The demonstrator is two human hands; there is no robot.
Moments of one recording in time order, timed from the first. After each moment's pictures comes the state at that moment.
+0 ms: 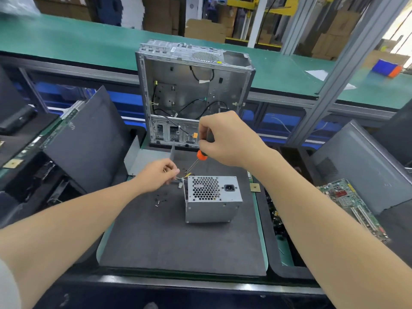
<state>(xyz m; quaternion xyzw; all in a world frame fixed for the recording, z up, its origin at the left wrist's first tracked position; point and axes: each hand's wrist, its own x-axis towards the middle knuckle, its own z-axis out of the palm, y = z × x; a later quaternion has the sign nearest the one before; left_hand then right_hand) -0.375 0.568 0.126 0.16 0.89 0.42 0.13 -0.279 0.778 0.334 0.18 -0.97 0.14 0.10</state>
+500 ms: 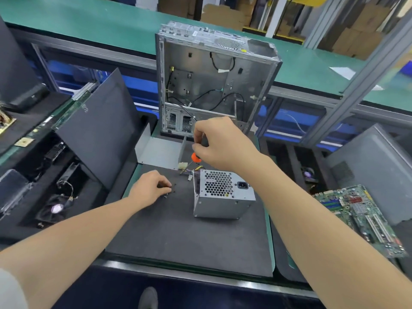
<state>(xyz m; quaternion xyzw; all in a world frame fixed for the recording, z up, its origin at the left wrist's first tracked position) -0.343 0.522 0.056 0.11 0.95 0.29 0.07 -0.300 0.738 0.294 0.20 -0.97 0.15 0.06</state>
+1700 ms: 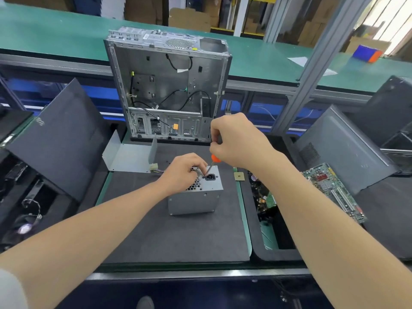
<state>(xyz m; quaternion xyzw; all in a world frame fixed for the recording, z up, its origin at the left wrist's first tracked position) -0.316 0.680 0.153 0.33 0.84 0.43 0.03 -0.246 0.836 0.317 0.08 -0.99 0.10 0.09</state>
